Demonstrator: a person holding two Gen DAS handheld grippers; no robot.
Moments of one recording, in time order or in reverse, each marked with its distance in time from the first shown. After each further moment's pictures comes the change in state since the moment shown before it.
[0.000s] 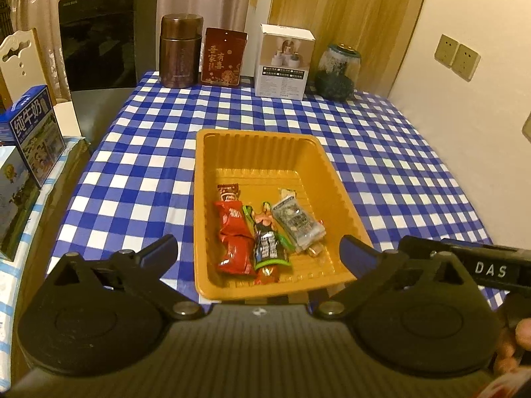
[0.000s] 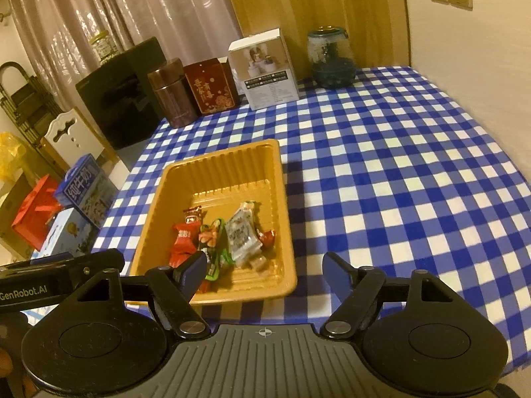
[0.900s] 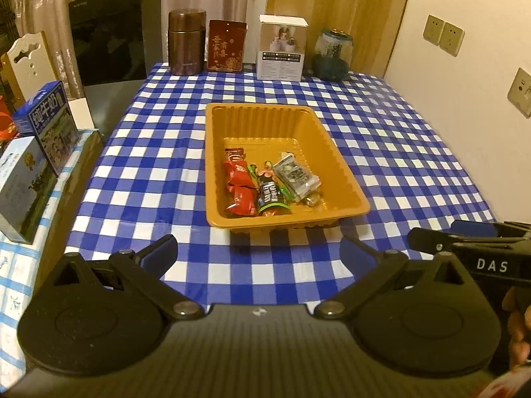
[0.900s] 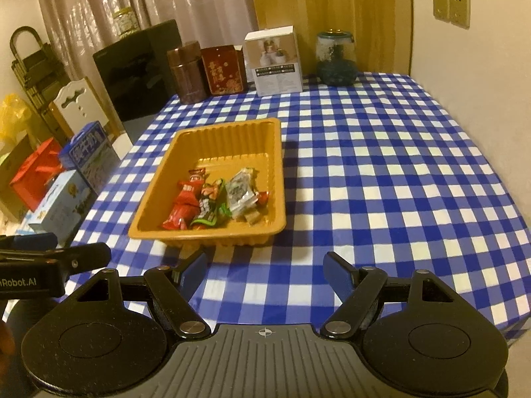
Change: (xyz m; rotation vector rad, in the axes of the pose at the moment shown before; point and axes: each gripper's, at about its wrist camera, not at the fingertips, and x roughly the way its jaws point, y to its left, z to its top) left arm -0.057 -0.009 -0.053 0.039 0.026 0.041; right arm -0.048 0.012 -0.053 -0.119 0.016 -0.037
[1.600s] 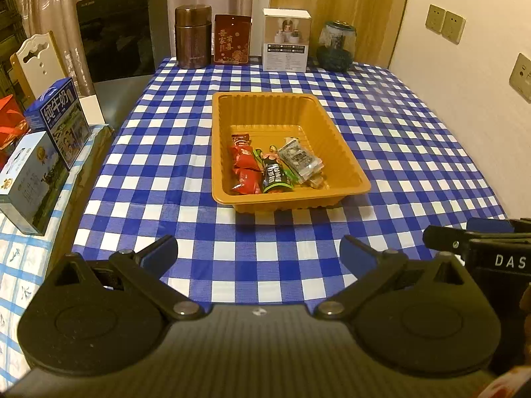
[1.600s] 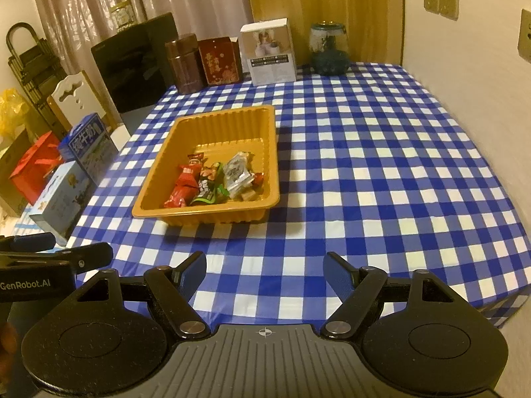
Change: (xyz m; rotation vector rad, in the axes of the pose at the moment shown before) left arm -0.014 -0.006 -0.017 0.016 0.018 0.030; right arm -0.022 -0.001 -0.013 0.014 0.029 -0.018
